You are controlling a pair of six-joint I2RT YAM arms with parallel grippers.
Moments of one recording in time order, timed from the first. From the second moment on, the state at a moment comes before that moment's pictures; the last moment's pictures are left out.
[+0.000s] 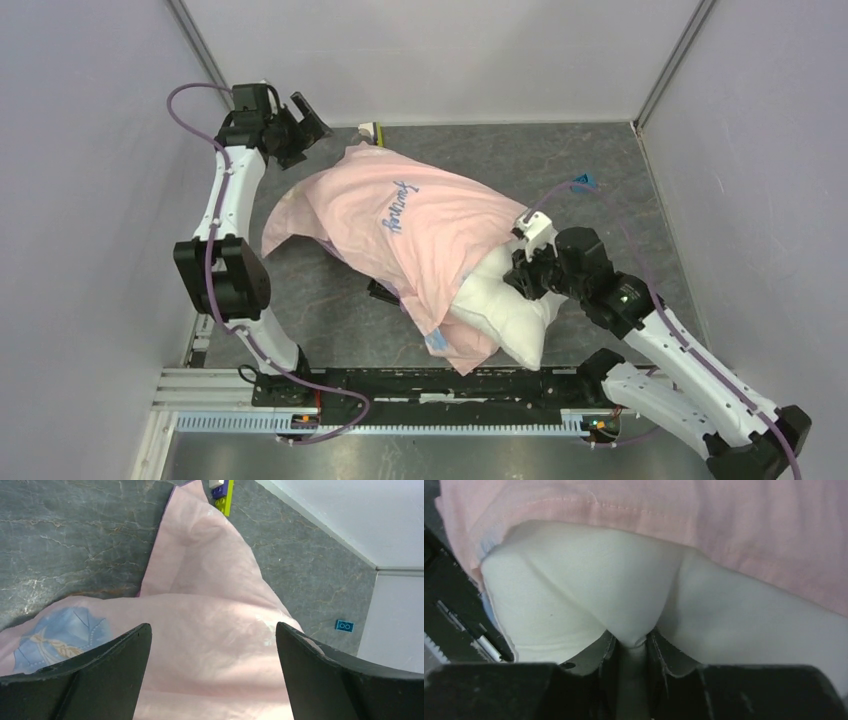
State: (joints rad) left arm 0.08 1.77 1.72 -0.64 0.26 -0.56; right arm 0.58 0.78 0.76 -0.57 -0.18 0.00
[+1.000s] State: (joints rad) left arm -0.21 1.86 2.06 -1.11 0.00 -0.34; right arm 1.37 1.08 0.81 -0.32 -0.16 0.12
